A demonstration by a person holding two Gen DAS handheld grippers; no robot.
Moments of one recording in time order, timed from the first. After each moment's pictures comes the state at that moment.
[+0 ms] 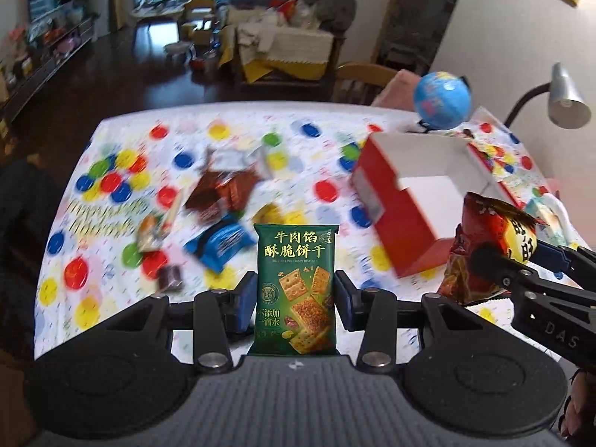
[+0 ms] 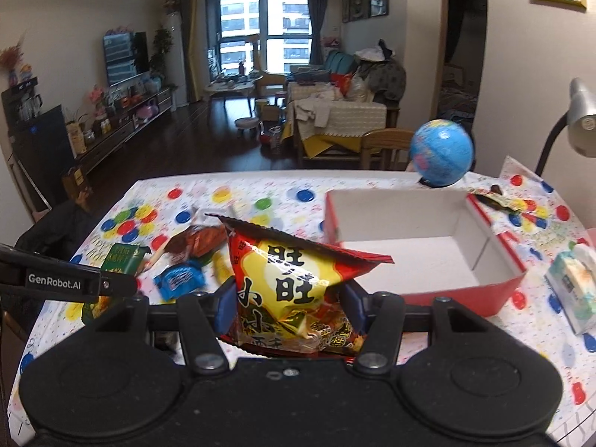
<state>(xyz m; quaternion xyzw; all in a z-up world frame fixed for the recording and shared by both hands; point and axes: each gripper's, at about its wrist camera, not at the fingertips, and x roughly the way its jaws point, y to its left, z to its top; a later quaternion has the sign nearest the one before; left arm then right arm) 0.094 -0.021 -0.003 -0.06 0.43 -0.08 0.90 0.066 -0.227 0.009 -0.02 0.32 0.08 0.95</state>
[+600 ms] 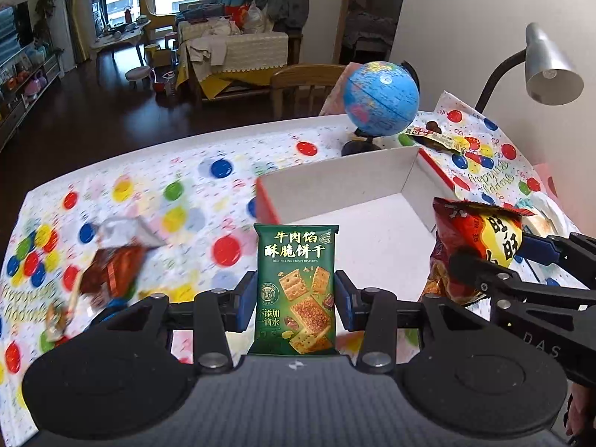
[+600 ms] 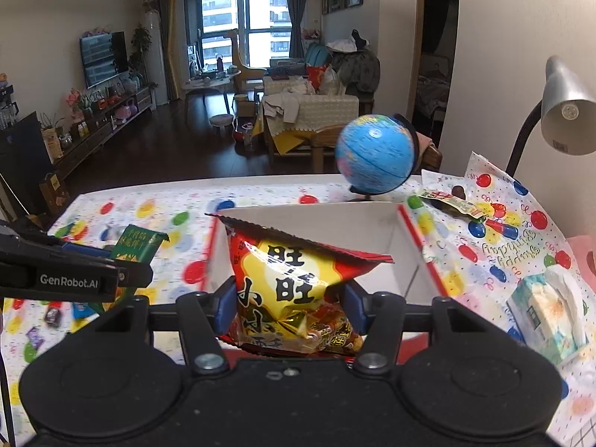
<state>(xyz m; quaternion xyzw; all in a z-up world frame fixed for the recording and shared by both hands) 0.201 -0.191 -0.004 0.00 0.43 -0.10 0.90 0.159 -0.360 0.000 -0.02 0.33 0.07 0.94</state>
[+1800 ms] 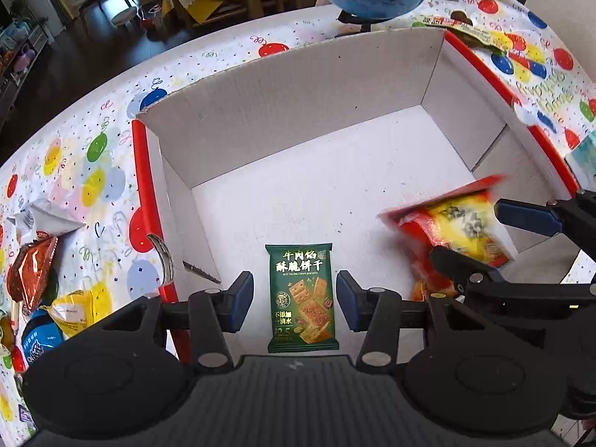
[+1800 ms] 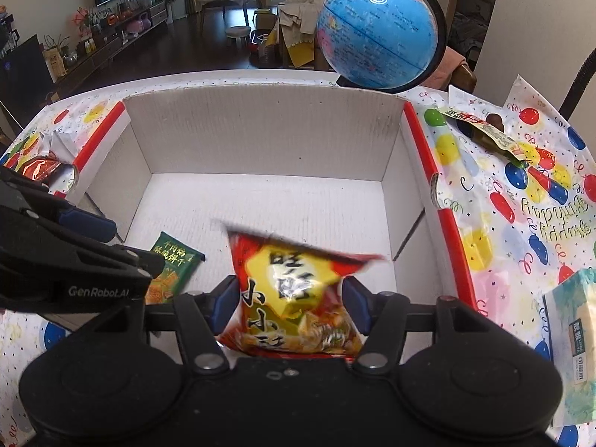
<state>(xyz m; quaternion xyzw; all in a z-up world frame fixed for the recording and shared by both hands) 0.297 -0.292 -0.116 0.07 0.55 -0.07 0.83 0.247 -0.412 -0.102 -0.06 0.45 0.11 0.88</state>
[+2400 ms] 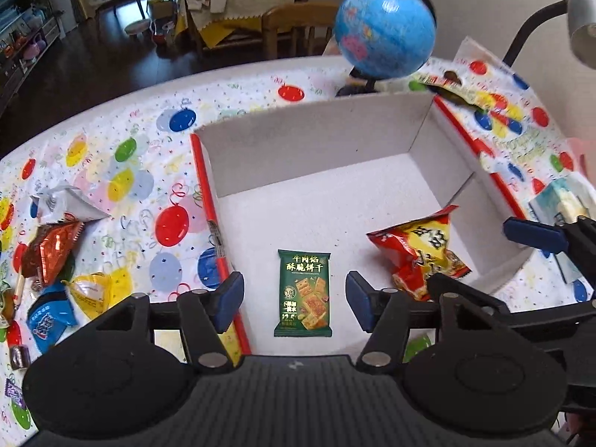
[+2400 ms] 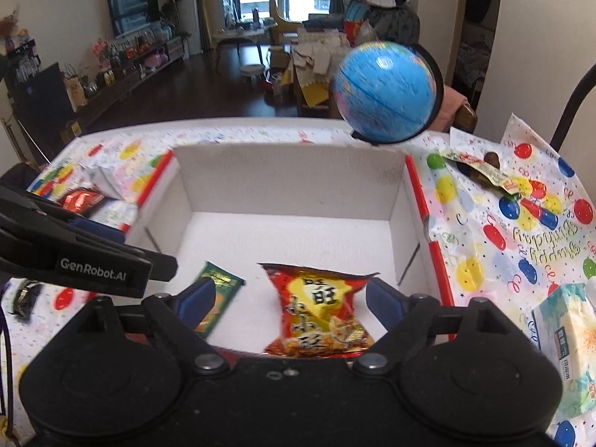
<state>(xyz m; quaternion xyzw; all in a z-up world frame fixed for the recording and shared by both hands) 0.256 -0.255 -0.064 0.01 0.50 -0.08 0.86 0.210 -0.407 -0.053 -0.05 0.40 0.14 0.91</state>
